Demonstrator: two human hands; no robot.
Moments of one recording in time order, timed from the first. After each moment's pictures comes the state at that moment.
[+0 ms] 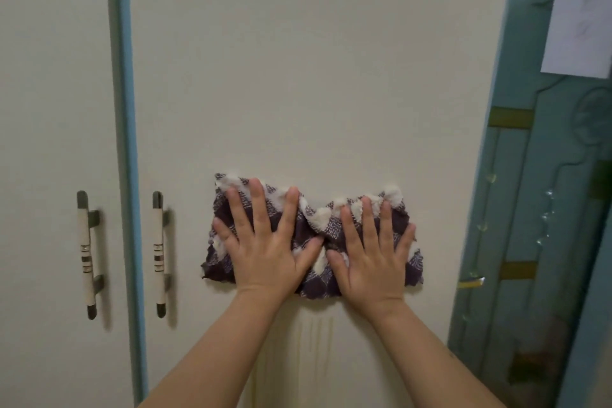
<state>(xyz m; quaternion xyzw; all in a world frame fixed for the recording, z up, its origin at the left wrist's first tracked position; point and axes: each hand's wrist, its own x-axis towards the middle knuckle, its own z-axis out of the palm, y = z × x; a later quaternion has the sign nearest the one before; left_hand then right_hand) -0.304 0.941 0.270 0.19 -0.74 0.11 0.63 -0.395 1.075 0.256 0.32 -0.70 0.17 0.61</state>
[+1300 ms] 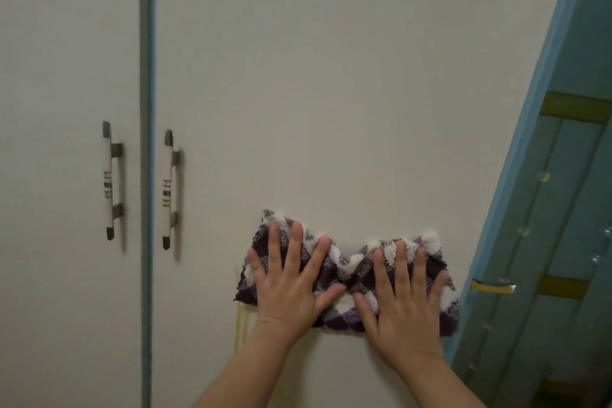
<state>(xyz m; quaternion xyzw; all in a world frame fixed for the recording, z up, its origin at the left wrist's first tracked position) -0.321 0.983 0.164 0.21 -0.76 0.15 0.59 -0.413 1.138 0.168 0.38 -0.74 0.13 0.54</state>
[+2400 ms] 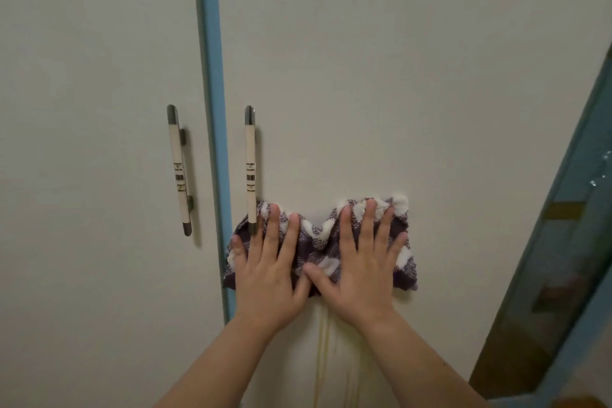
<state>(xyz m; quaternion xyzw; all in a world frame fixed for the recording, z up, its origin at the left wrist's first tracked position) -0.206 0.873 0.149 0.13 -0.85 0.04 0.50 -0.286 0.993 0.156 0.32 -0.81 0.22 0.44</state>
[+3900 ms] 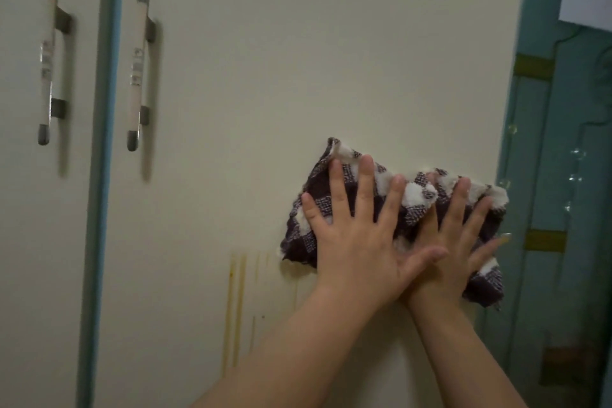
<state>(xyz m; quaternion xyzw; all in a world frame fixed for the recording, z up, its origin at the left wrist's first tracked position) -0.331 1.039 0.134 0.12 -0.85 0.07 0.51 -0.408 1.108 0.113 0.16 -0.77 0.32 0.53</state>
